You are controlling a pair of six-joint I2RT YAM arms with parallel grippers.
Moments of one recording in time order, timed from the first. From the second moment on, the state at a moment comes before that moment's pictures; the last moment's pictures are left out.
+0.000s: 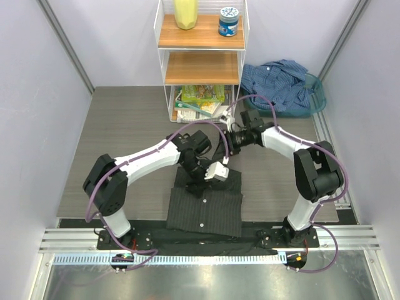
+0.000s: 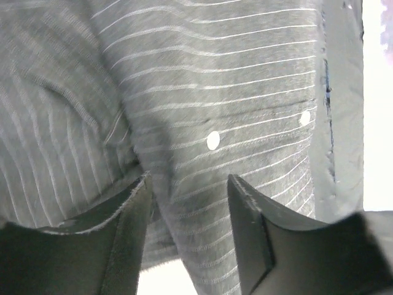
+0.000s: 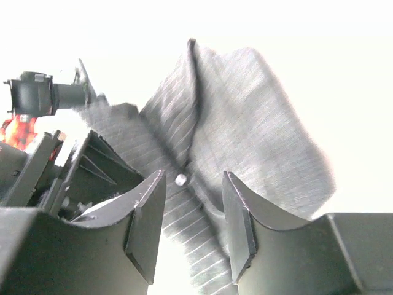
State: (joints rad) left arm -0.83 1.72 1.29 -0.96 0.63 0.87; right arm 0.39 1.75 1.11 -0.36 -0.90 0.12
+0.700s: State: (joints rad) left arm -0.77 1.79 1.27 -0.86 0.65 0.62; right arm 0.42 2.04 1.33 -0.44 -0.87 0.00
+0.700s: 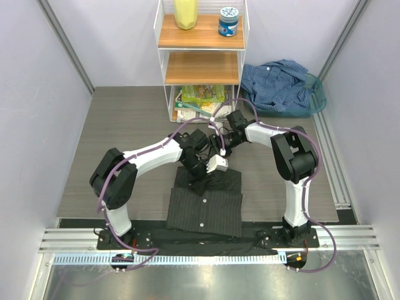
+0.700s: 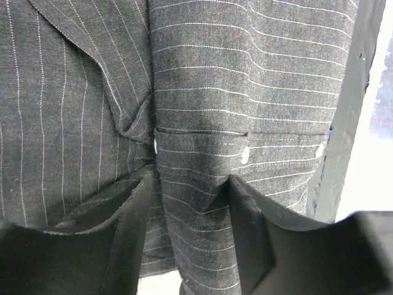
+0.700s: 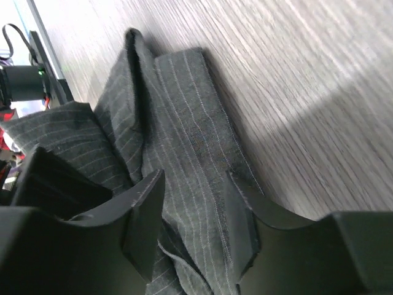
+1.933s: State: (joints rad) left arm -0.61 1.85 1.37 -0.75 0.68 0.78; right arm 0.42 2.10 1.34 -0.46 -0.87 -0.09
